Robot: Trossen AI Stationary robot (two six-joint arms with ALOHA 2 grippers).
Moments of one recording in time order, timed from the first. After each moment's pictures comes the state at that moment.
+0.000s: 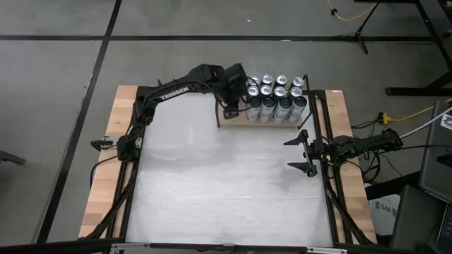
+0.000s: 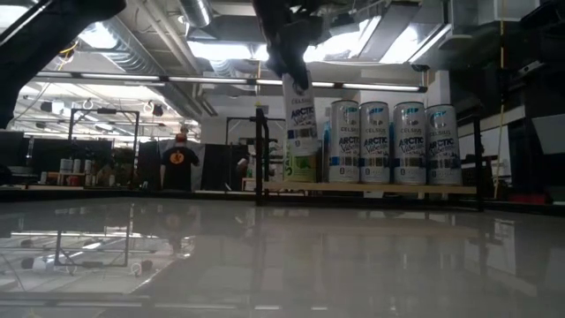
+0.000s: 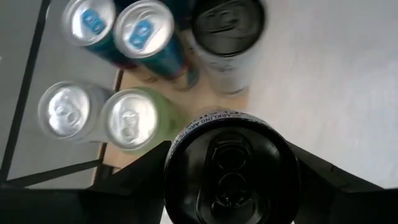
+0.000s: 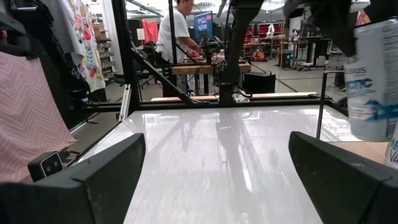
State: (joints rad) left arm 0.34 2.12 2.33 -1.27 -0.09 0.17; right arm 0.27 0.00 0.01 0.05 0.15 0.05
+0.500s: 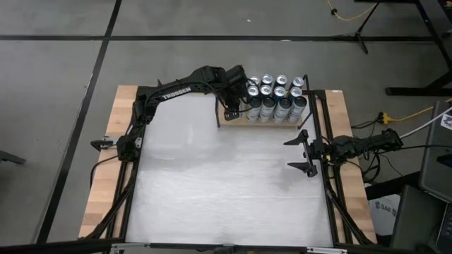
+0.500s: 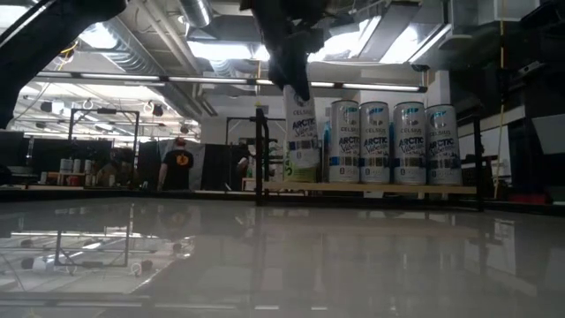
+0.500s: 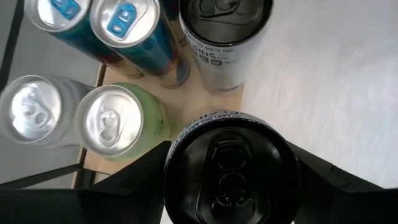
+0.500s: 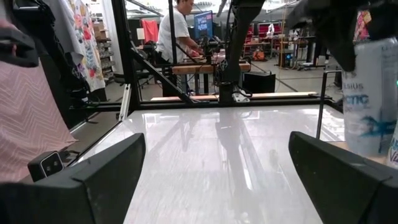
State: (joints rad) left arm 0.37 2.13 2.25 -1.21 -0.03 0.17; right arm 0.27 0.00 0.01 0.05 0.15 0.05
